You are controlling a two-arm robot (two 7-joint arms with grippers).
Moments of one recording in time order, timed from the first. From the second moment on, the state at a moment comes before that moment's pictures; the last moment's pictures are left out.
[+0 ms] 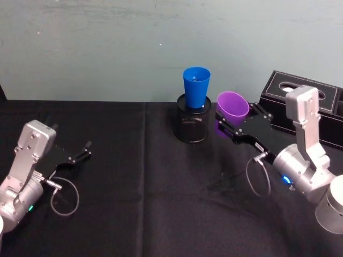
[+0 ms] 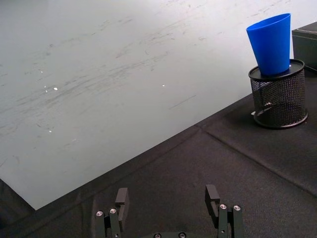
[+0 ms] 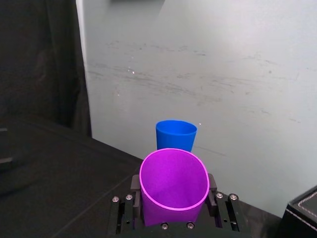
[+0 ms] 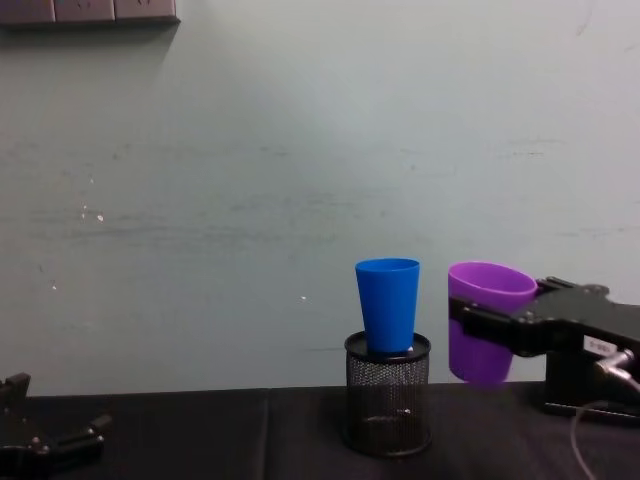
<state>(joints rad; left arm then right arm) -0.20 0.60 0.45 -1.41 -0.25 -0.12 0.03 0.27 0.29 -0.26 -1.41 0.21 -0.07 0.35</state>
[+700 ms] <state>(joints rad) -0.20 0.60 0.45 -1.41 -0.25 -0.12 0.03 0.40 0.25 -0.29 -1.29 0.22 -0.03 0.35</state>
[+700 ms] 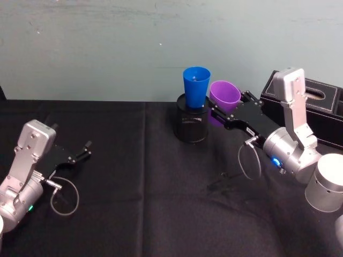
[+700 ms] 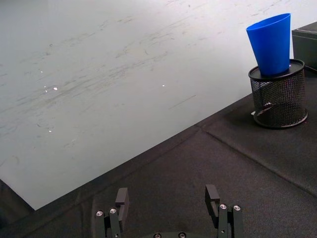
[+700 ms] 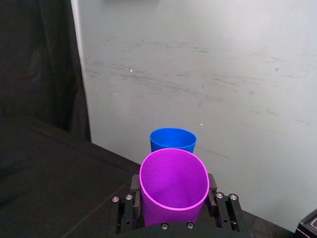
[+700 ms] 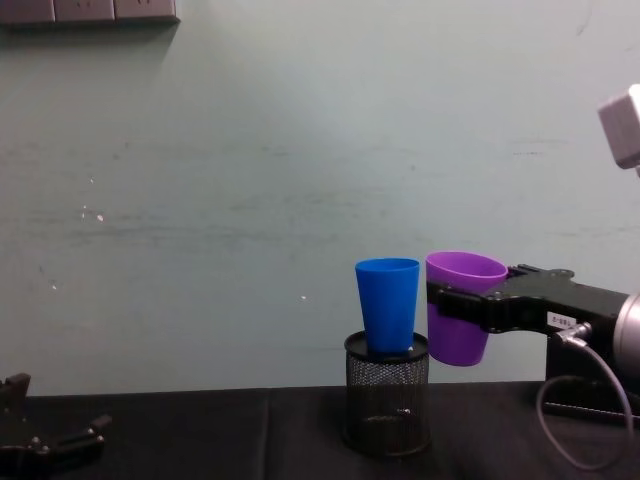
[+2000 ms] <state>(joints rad) -0.20 0.60 0.45 -1.41 -0.25 -0.12 0.03 0.52 0.22 -0.33 -1.14 0.20 -0.09 0.39</state>
